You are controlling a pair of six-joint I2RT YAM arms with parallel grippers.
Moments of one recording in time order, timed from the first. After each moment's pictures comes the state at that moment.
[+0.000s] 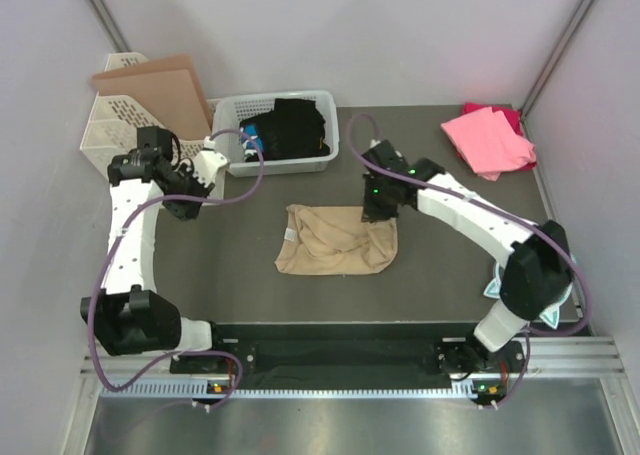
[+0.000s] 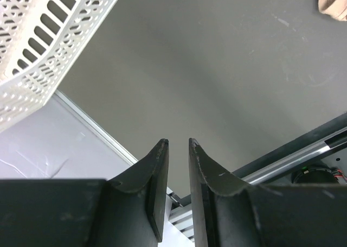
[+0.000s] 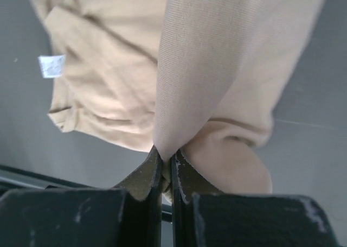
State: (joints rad) left arm 0.12 1.38 1.47 -1.25 0.20 0.83; right arm 0.66 1.59 1.37 -0.82 0.06 0.68
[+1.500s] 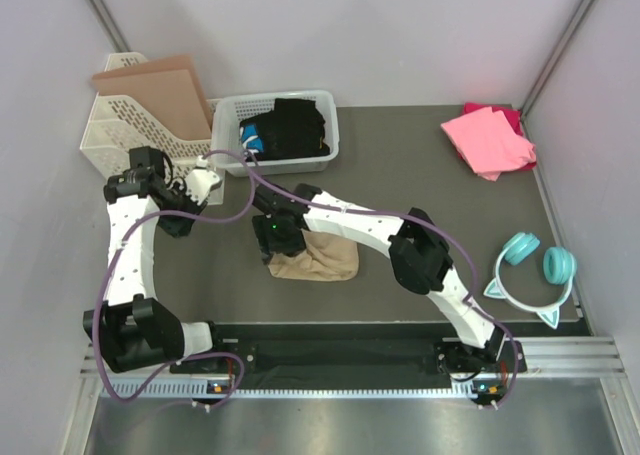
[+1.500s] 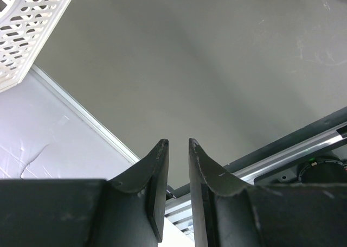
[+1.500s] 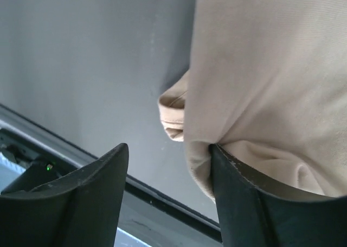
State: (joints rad) left arm 0.21 1.30 1.29 -1.20 0.19 0.90; right arm 1.06 2.29 2.04 -0.90 -0.07 0.73
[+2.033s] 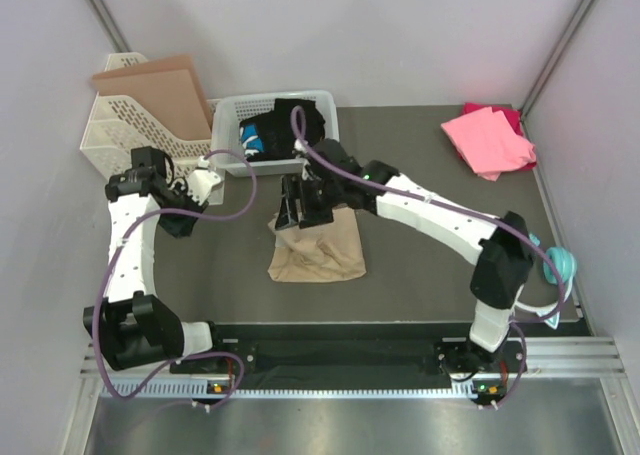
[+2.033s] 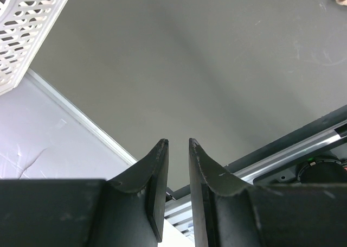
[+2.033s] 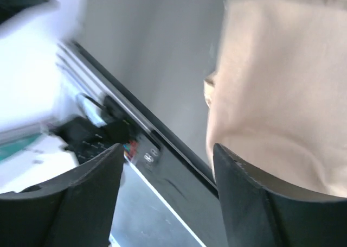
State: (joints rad) left arm 0.21 1.31 1.28 -1.20 0.19 0.90; right arm 0.93 1.84 1.70 -0.67 -0.28 0.68
